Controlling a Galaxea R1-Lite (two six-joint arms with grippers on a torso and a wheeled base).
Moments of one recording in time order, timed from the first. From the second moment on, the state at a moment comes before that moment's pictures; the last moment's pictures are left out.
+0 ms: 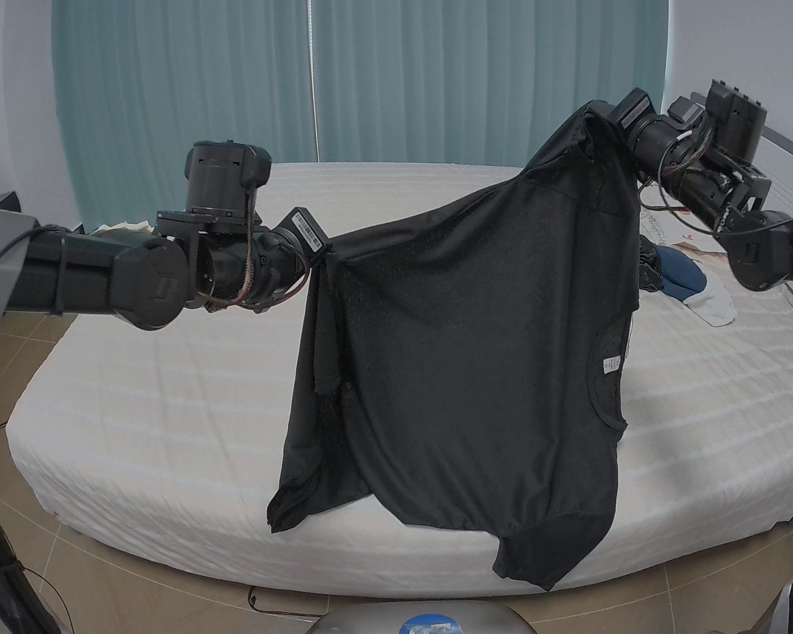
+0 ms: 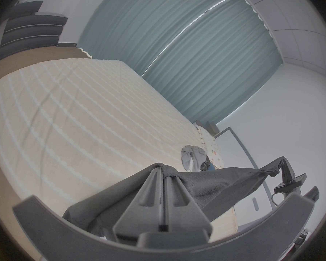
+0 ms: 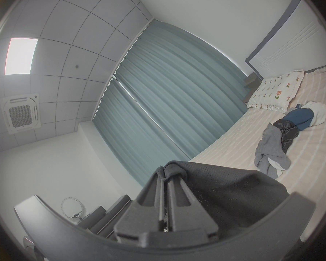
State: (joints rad) left arm -0.41 2.00 -1.44 -0.16 0.05 -0.84; right arm 0.28 1.93 -1.44 -0.73 0.02 0.74
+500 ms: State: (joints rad) left arm -0.39 2.23 -1.53 -0.17 0.05 -0.85; right arm 0.28 2.18 -1.44 -0.82 -0.05 0.74
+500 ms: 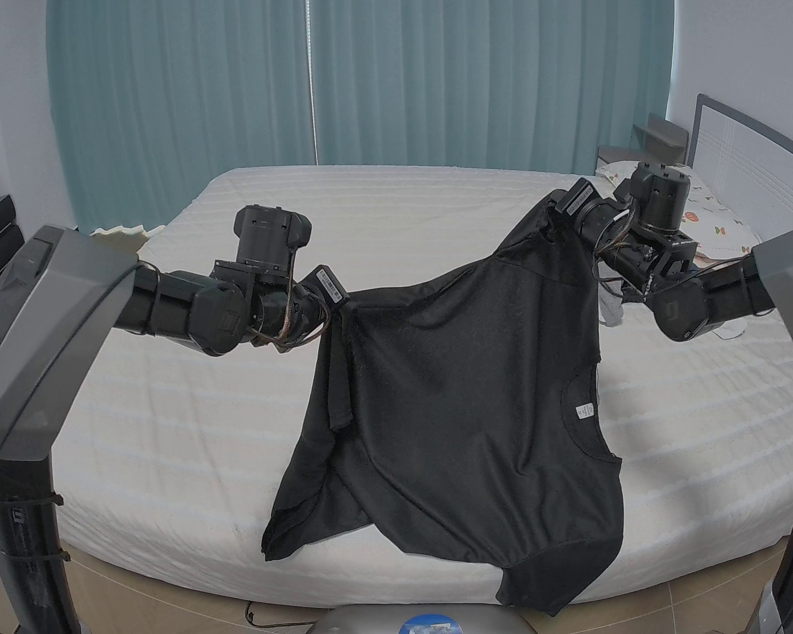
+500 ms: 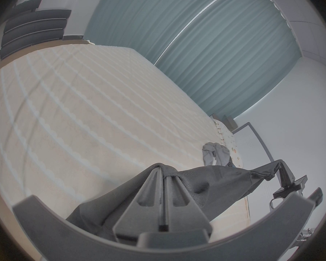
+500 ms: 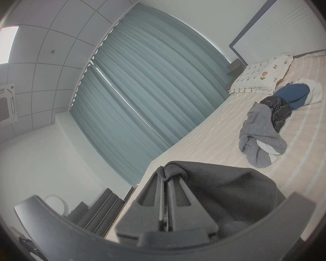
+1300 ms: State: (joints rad) left arm -0.32 2.44 -1.64 -0.03 0.04 -0.90; right arm 0.21 2.39 -1.34 -0.63 -0.01 0.74
